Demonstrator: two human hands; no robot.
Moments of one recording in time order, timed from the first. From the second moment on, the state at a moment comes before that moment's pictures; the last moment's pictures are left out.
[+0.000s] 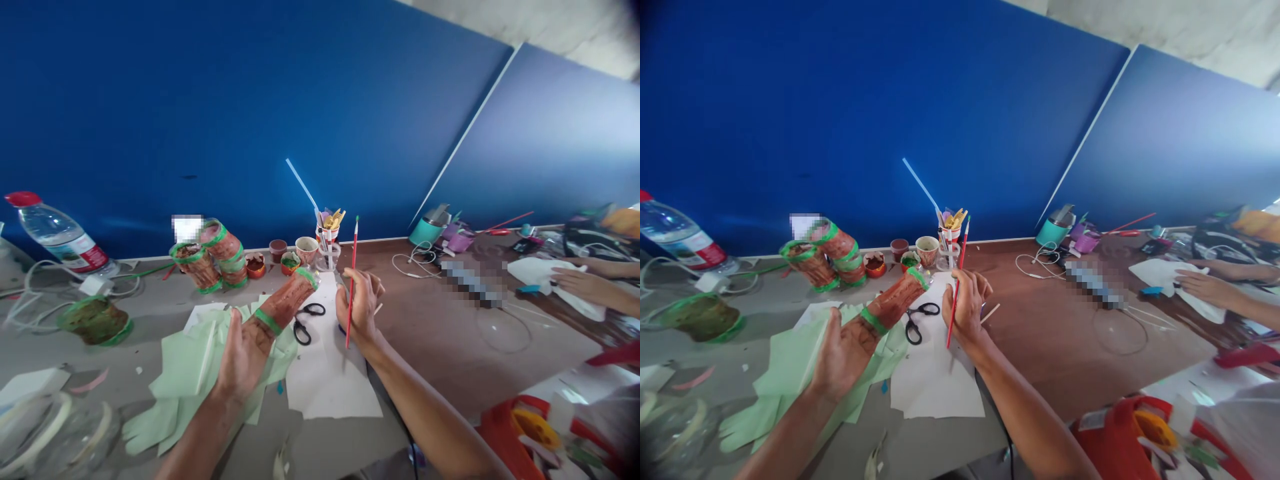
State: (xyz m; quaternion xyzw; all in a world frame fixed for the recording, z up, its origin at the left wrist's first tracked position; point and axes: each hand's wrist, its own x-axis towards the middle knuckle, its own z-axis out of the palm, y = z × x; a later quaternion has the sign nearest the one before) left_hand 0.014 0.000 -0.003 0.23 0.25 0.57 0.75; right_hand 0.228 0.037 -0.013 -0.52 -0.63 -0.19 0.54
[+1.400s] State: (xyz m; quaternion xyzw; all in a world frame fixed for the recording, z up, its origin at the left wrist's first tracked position) left_hand -0.010 0.015 0.012 0.13 0.25 0.62 0.73; right_hand 0.224 0.025 -0.009 -0.36 -0.59 0.30 0.65
